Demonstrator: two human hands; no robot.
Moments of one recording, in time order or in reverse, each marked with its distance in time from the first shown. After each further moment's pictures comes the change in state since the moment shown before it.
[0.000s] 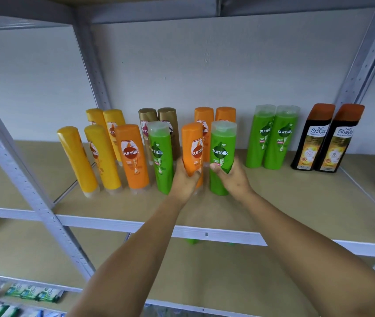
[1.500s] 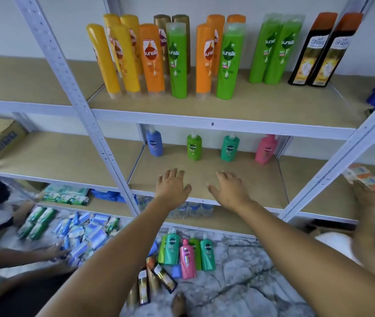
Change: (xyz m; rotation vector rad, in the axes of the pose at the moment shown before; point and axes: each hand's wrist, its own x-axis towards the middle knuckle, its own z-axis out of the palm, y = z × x) left_hand -0.309 -0.088 -0.071 1.023 -0.387 -0.169; right_hand -0.339 0.008 0.016 -0.959 -0.495 0.200
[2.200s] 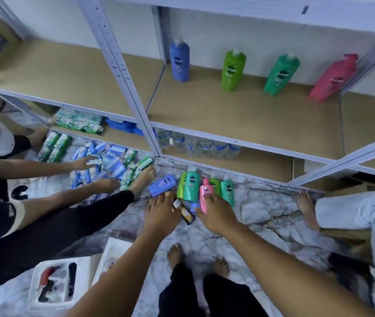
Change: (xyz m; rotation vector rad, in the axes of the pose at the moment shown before) left_hand -0.129 -0.163 0.195 -0.132 -0.331 -0.387; right_hand -0.063 -0.065 0.269 0.063 -0.455 -0.043
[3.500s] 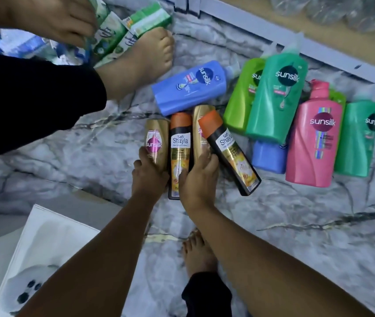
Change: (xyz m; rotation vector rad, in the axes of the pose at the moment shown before) left_hand 0.325 -0.313 0.429 -0.445 0.075 -0.492; right_hand 0.330 0.004 0.547 0.207 0.195 0.256
